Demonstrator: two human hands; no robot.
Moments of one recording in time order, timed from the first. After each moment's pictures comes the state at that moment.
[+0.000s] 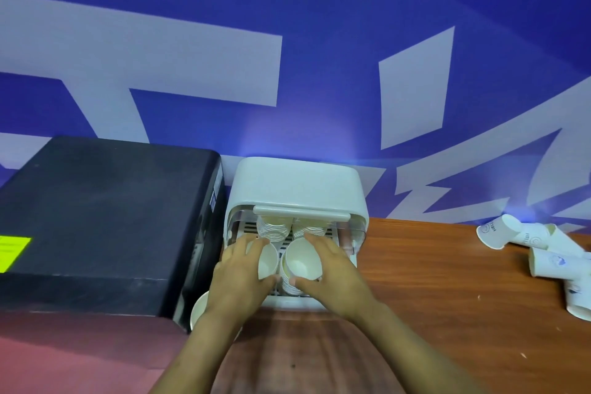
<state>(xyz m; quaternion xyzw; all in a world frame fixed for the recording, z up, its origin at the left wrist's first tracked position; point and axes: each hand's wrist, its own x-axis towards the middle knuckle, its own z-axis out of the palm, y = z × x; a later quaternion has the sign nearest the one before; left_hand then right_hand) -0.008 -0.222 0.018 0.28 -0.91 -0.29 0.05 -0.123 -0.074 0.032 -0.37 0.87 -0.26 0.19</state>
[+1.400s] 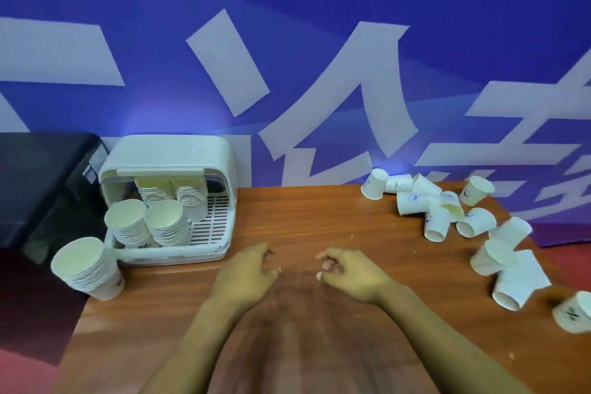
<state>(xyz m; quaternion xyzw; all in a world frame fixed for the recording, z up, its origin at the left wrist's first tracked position) -0.048 0.046 0.055 0.21 -0.92 -0.34 -0.02 -0.161 0.237 0.066 -0.29 0.88 -0.24 0.28</state>
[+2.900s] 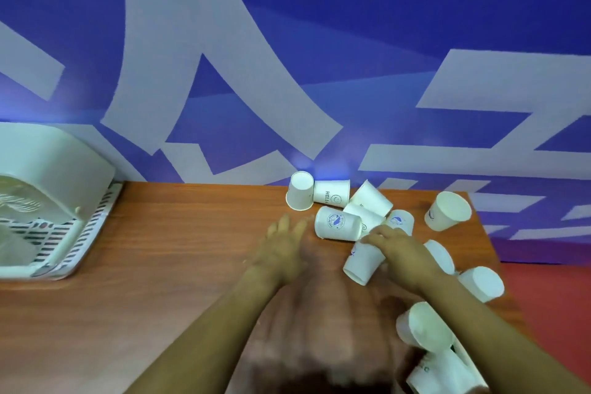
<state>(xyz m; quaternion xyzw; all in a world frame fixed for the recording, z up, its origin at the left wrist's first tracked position) -0.387 0.283 0.004 0.20 -0.93 -0.25 -0.15 -0.518 0.484 0.010 -0.41 0.89 0.01 0.20</state>
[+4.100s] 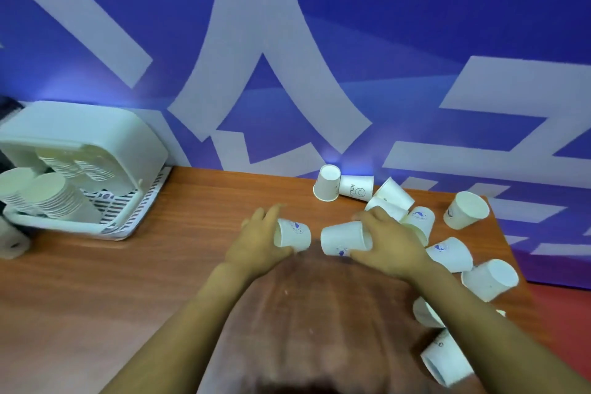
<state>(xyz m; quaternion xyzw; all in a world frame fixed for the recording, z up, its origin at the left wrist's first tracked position) -0.286 0.255 0.038 0.28 -0.90 -0.33 -0.01 -0.441 0.444 0.060 -0.41 0.90 -0.09 0.16</state>
